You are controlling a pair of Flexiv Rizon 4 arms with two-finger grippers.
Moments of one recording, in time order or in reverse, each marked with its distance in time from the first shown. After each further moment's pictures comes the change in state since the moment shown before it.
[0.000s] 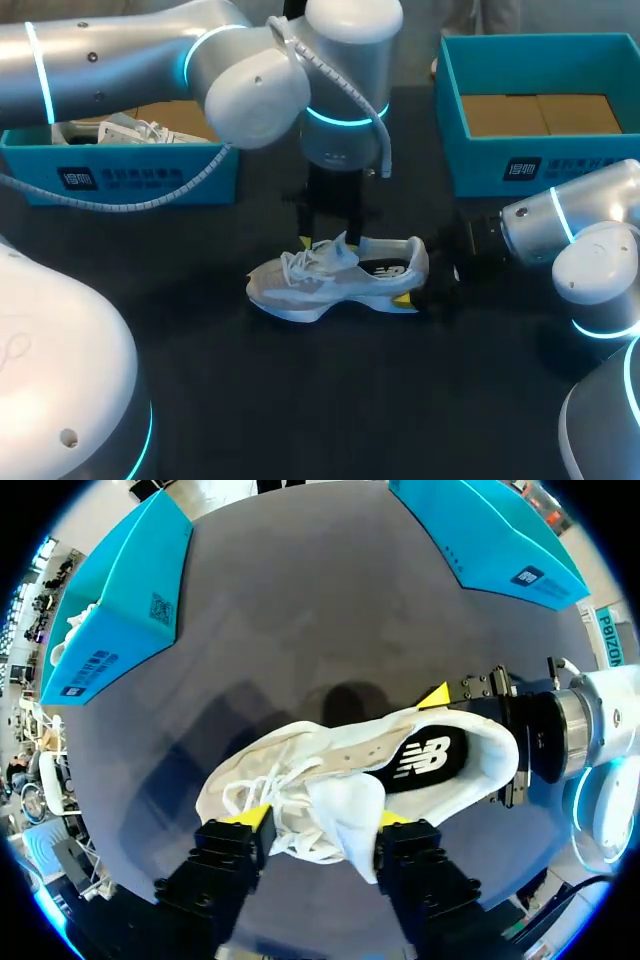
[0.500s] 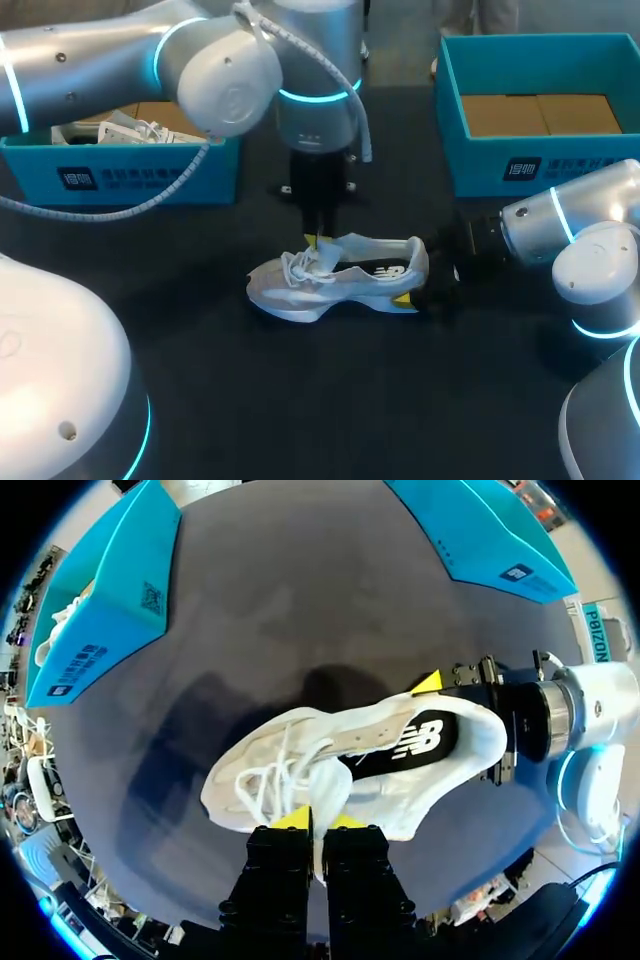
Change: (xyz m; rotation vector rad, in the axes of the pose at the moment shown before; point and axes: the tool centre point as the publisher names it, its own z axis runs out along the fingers) left arm -0.016 0.005 -0.012 -0.075 0.088 0.027; right arm 0.000 0.000 0.000 0.000 0.000 0.000
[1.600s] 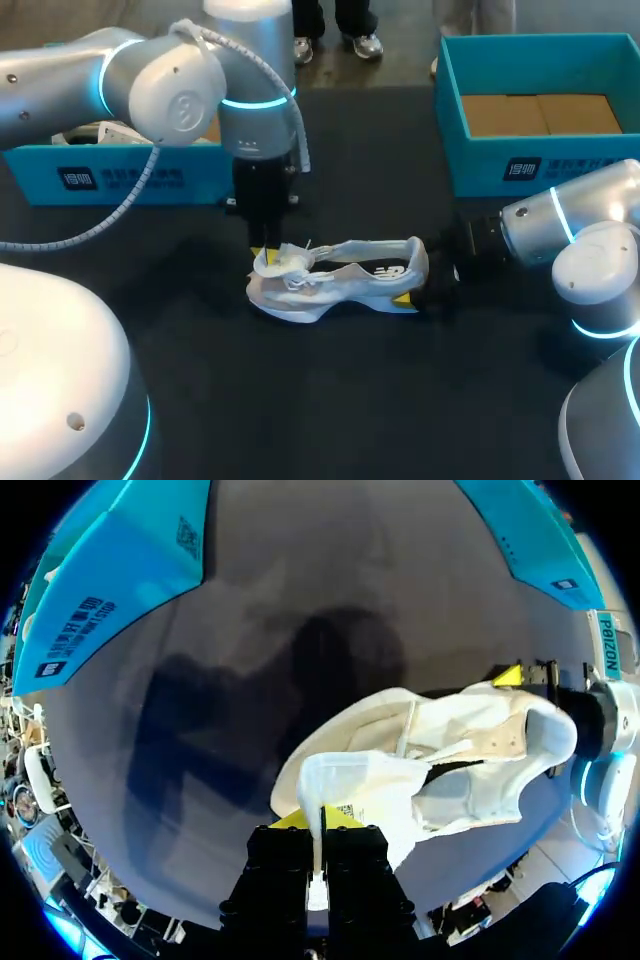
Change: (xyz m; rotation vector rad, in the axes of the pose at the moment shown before) left arm -0.077 0.009 0.040 -0.121 -0.006 -0.023; right arm 0.000 0.000 0.000 0.000 0.000 0.000
